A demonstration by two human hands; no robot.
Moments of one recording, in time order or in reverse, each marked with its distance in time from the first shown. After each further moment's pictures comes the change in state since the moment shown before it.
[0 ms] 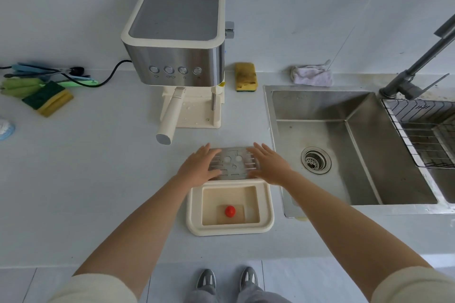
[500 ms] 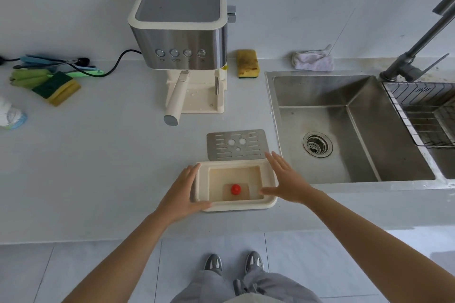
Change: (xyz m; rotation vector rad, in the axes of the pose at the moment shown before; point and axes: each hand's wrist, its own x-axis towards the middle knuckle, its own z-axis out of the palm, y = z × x) left_hand -0.108 -0.034 0.044 -0.338 0.030 -0.076; right_hand -0.076 0.004 0.045 0.245 -0.001 0.031
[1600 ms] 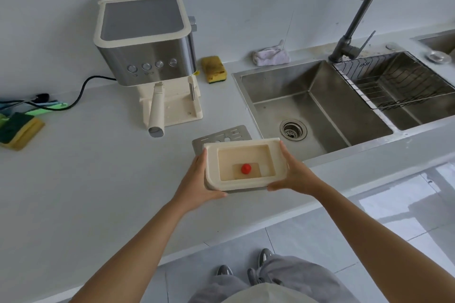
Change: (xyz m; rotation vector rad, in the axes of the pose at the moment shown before) left_hand 0.024 0.036 -0.010 -0.074 -0.036 0.309; right_hand -0.049 -0.001 0.007 0.541 0.309 0.007
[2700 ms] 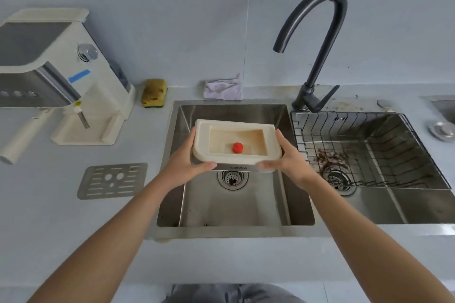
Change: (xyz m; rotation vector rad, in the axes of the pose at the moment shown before) left_hand 0.216 0.246 0.139 -0.100 0.231 -0.248; right_hand 0.113 0.117 -0.325 0.382 -0.212 -0.132
